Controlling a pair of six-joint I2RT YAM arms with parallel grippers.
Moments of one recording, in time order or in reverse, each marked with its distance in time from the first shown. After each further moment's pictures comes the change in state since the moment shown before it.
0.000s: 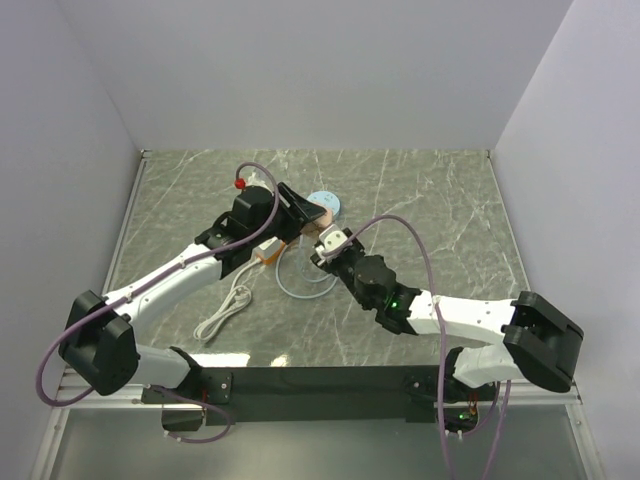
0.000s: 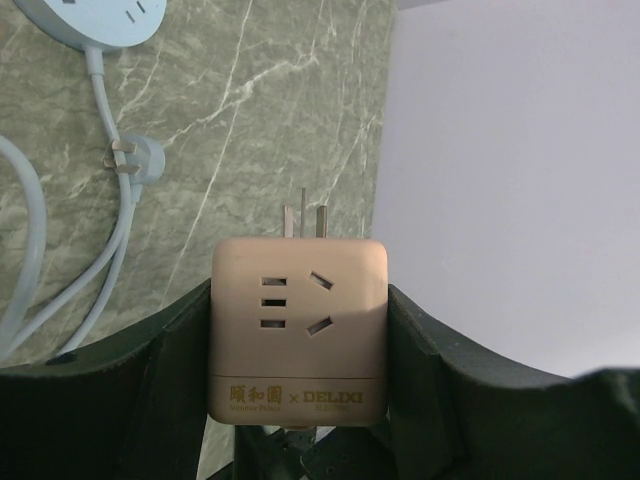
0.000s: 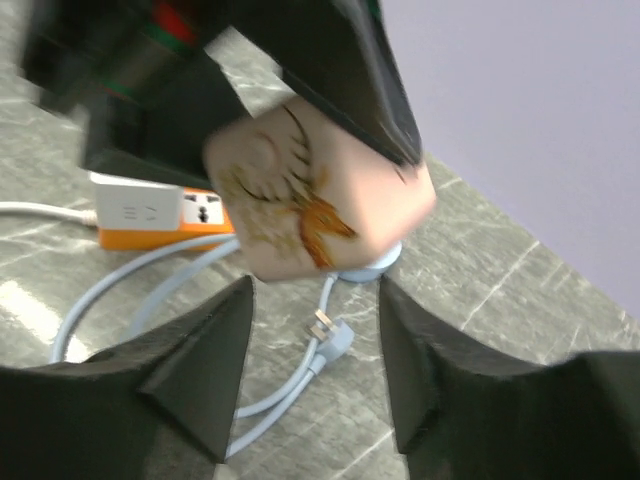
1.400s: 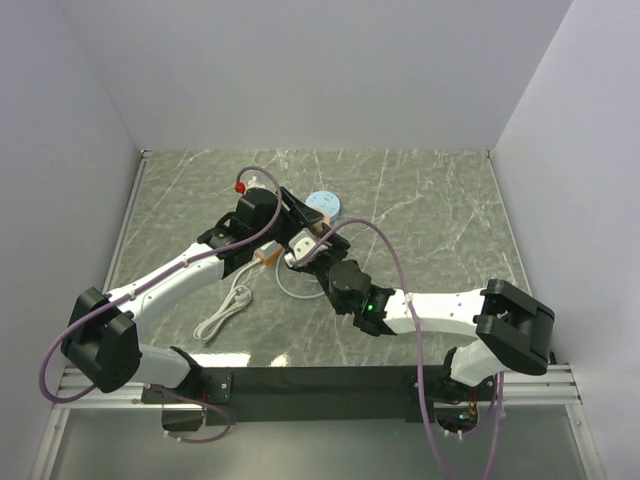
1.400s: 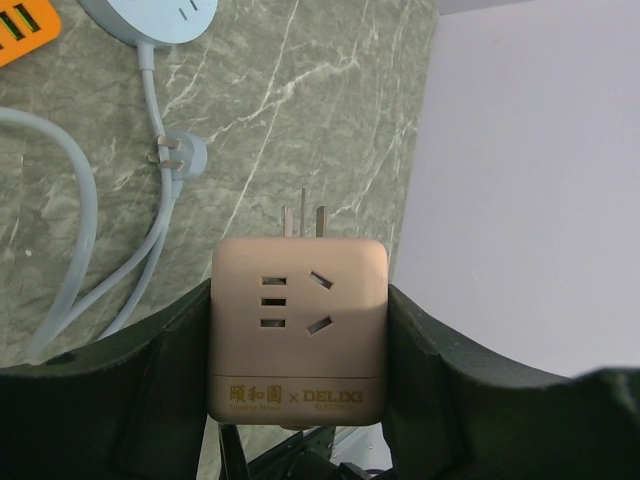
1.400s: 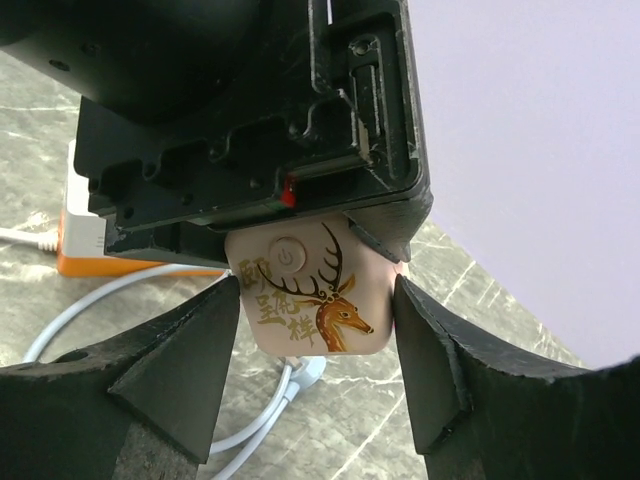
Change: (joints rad) left arm -0.003 0.017 0.000 -0.052 -0.037 0.001; right arm 0.118 0.163 0.127 0.081 0.196 -0.187
